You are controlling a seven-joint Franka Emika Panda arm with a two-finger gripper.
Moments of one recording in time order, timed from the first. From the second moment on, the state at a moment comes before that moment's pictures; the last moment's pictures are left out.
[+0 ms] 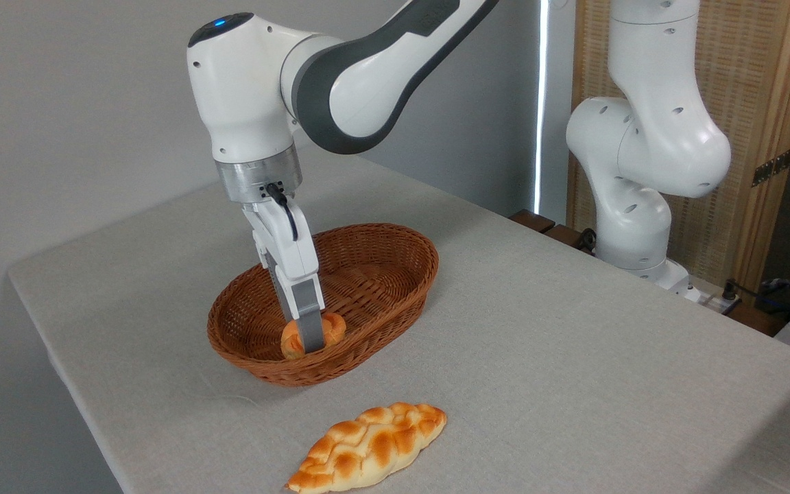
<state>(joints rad) -0.07 0.05 -0.15 -1.98 0.07 2.04 0.75</state>
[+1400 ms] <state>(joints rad) -0.07 0.04 -0.15 -1.97 0.07 2.04 0.77</state>
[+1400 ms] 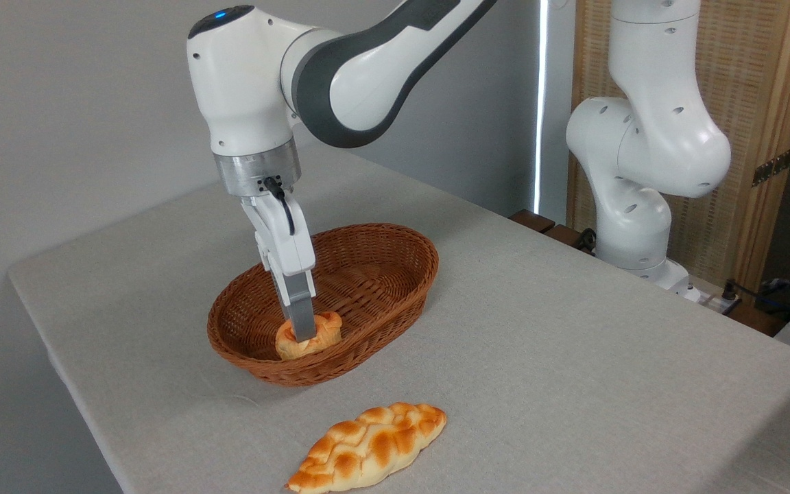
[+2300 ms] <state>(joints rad) -0.06 0.02 -0.15 -1.91 0.06 1.96 0.77</state>
